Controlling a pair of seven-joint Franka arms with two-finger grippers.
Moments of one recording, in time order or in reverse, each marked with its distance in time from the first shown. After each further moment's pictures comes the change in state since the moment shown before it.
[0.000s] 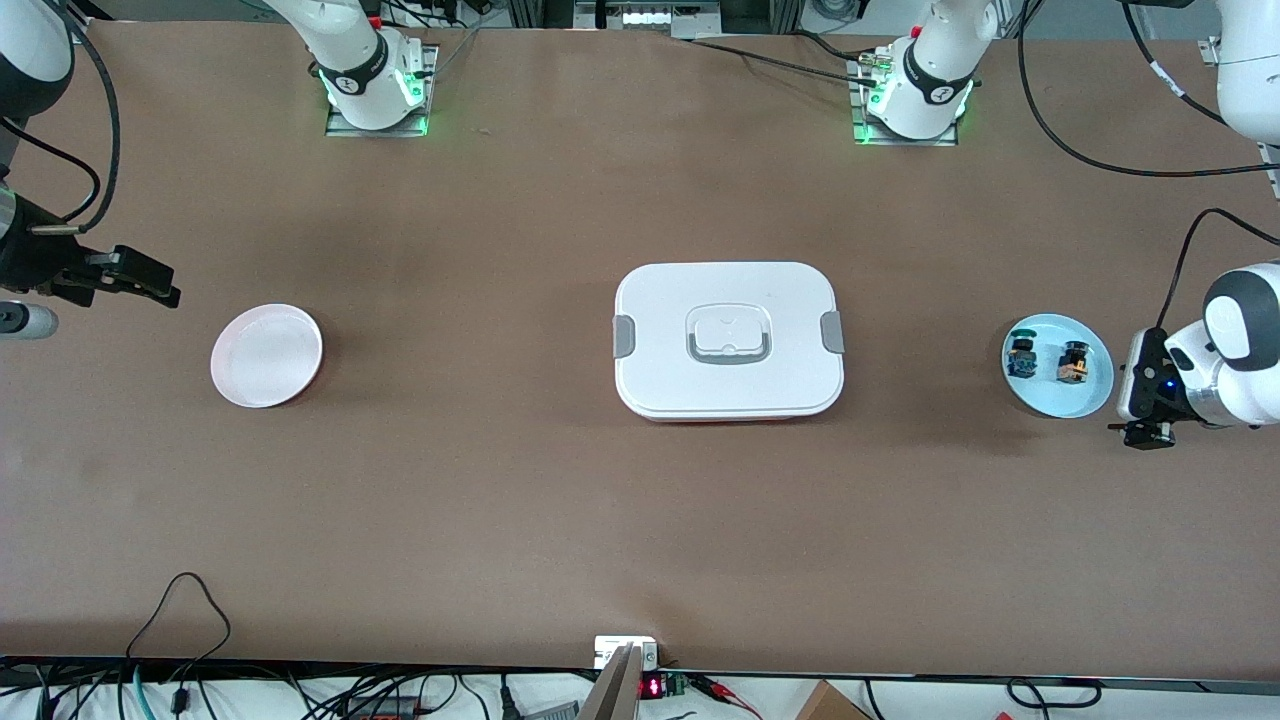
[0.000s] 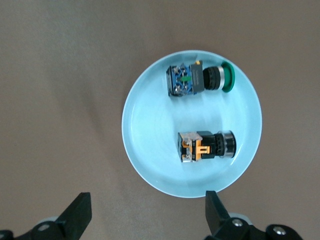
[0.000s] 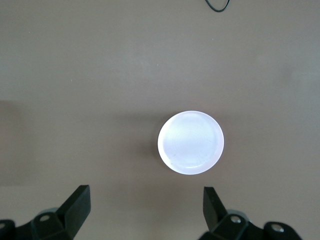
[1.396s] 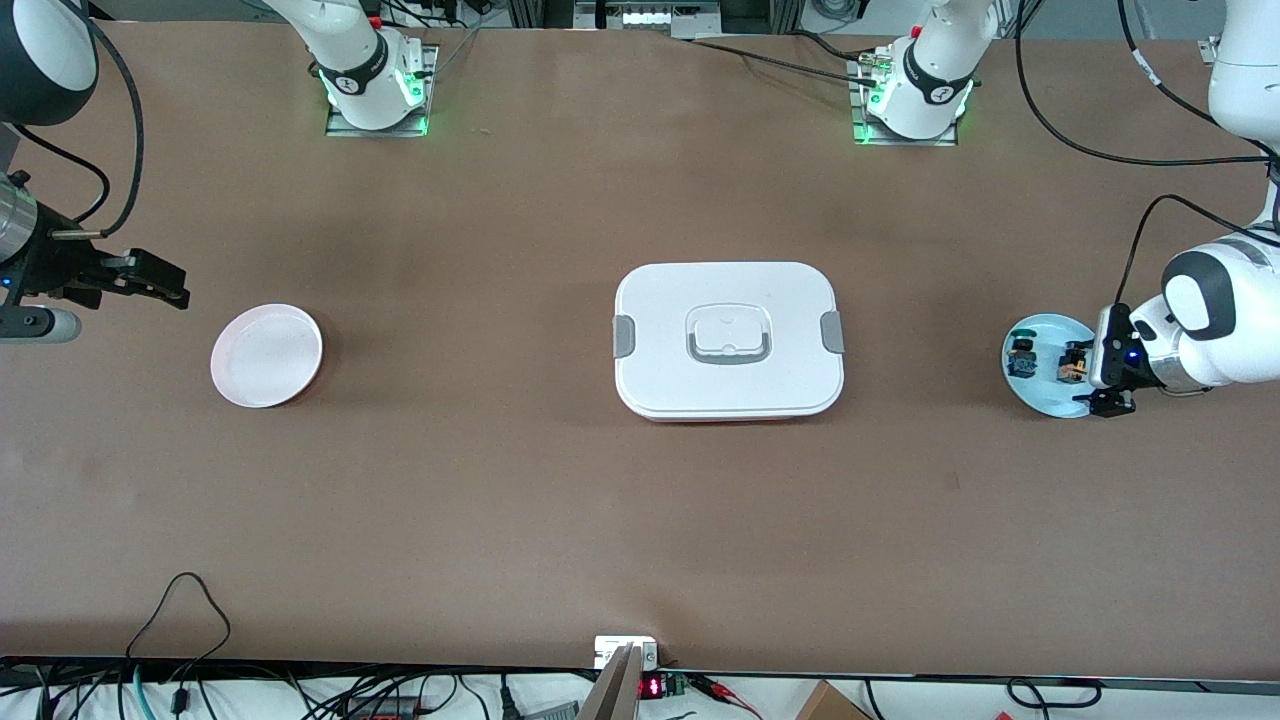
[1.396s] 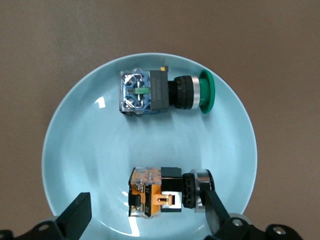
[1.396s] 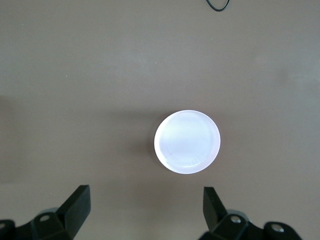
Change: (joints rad) left arm 0.078 -0.037 -0.021 -0.248 -0.090 0.171 0.042; right arm 0.020 0.005 0.003 -0.001 -0.034 -0.001 0.001
